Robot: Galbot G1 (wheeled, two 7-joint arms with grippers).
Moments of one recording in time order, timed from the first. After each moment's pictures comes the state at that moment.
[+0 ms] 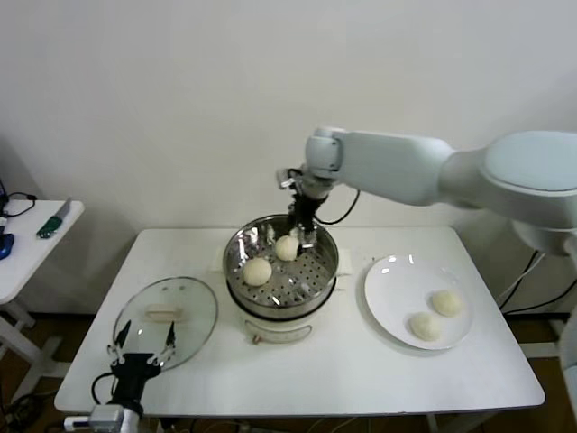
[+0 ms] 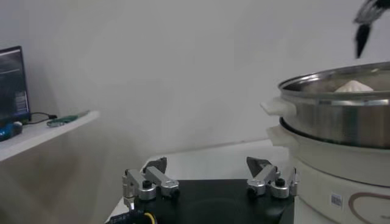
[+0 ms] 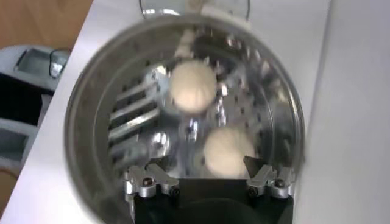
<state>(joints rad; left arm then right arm) 1.69 -1.45 -0.72 -2.03 -0.03 0.01 0.01 0.75 1.25 -1.62 1.04 0.75 -0.26 -1.06</state>
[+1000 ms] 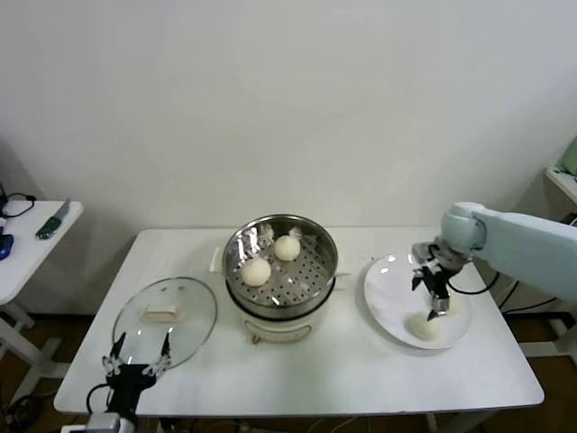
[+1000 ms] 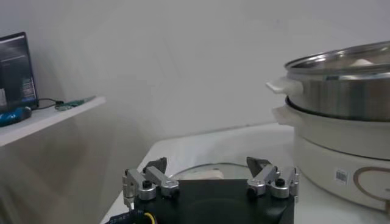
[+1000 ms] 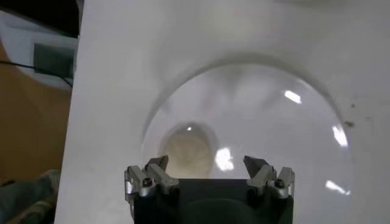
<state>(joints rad) 1.71 -1.47 -0.74 -2.00 -0.02 0.01 0.01 0.40 0.70 -1.44 1.24 0.22 -0.20 -1.09</state>
